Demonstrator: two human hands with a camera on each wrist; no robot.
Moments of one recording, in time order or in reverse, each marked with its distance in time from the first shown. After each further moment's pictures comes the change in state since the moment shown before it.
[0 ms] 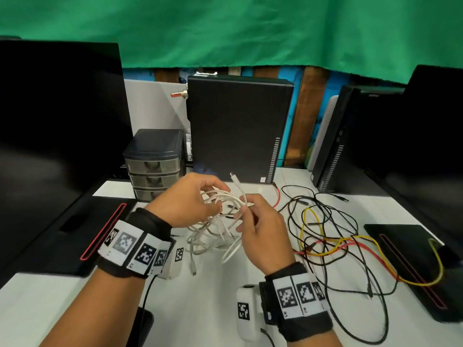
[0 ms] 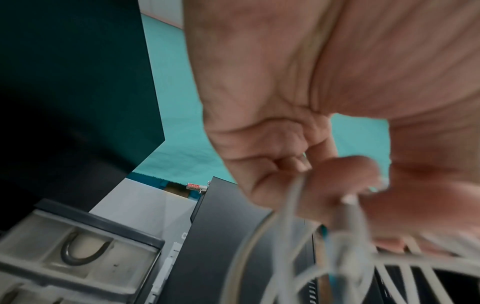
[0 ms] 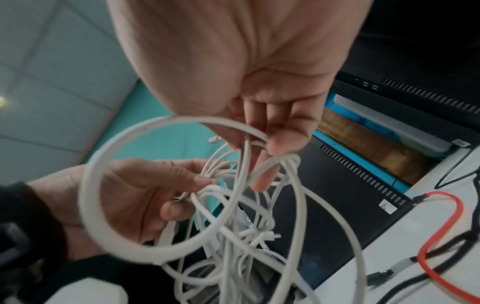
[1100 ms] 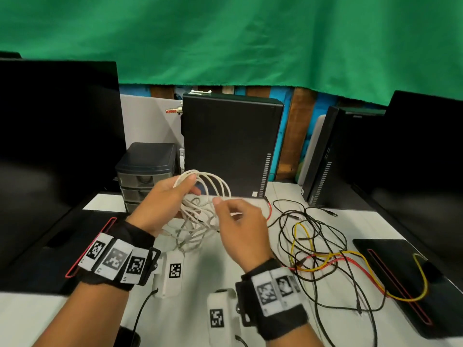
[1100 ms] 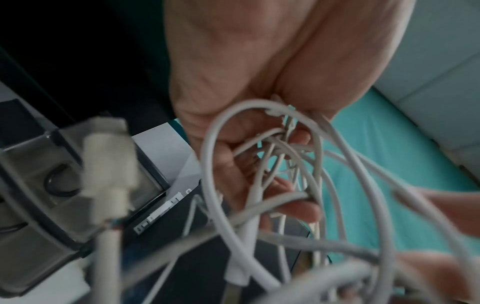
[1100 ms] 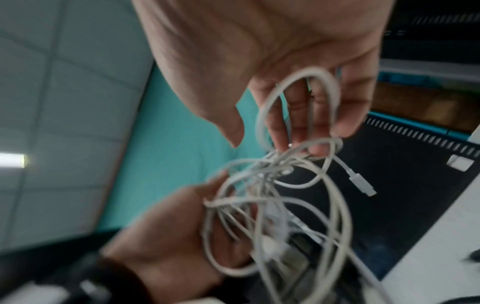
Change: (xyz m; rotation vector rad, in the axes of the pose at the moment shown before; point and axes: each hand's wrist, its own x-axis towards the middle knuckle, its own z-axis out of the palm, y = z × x) left_hand 0.009 -0.008 -0.011 -0.511 0.290 -0.194; right_hand 0.024 -0.043 0.004 0.058 -0.026 0.260
